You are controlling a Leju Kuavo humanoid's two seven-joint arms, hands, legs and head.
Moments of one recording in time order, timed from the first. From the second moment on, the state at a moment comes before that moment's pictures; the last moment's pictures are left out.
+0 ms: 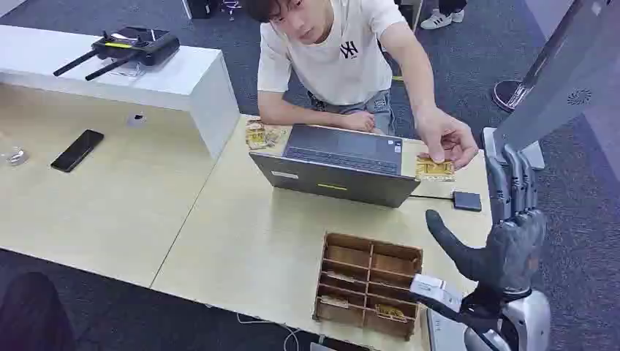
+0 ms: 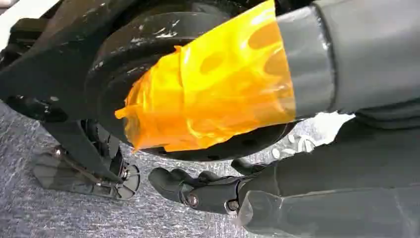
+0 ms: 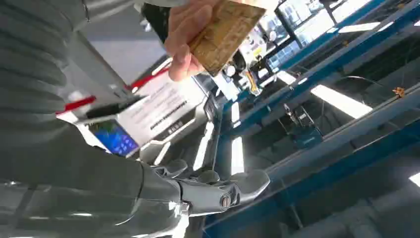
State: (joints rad) left arm 0.02 -0.09 -0.62 -0.01 0.86 0.02 -0.16; right arm -0.21 -0.16 0.40 -1.58 0.90 -0.64 -0.29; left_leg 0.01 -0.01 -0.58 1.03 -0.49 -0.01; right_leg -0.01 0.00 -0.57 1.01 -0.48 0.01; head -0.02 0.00
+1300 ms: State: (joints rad) left arm 0.03 -0.07 -0.62 -0.01 0.75 0.01 -0.16; right arm -0.40 -0.21 0.49 -1.32 0.97 -0.69 -0.22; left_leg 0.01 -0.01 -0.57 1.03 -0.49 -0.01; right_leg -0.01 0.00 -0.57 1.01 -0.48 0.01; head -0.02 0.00
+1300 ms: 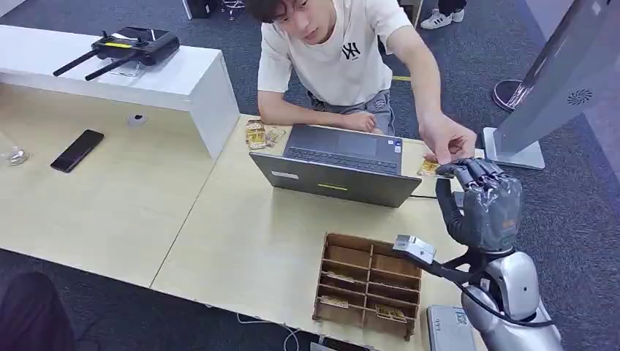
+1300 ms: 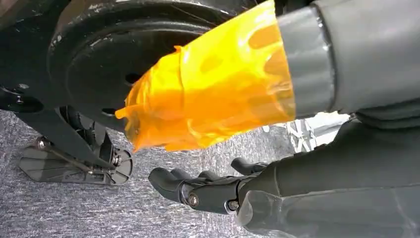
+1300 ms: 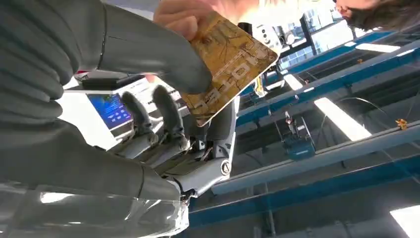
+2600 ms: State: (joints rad) left arm 0.04 -0.09 -0.58 -0.01 0.74 0.06 -0.16; right arm -0.21 -0.16 0.27 -1.53 0.55 -0.35 -0.10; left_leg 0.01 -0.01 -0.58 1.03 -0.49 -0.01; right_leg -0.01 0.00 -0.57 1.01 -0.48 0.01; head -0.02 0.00
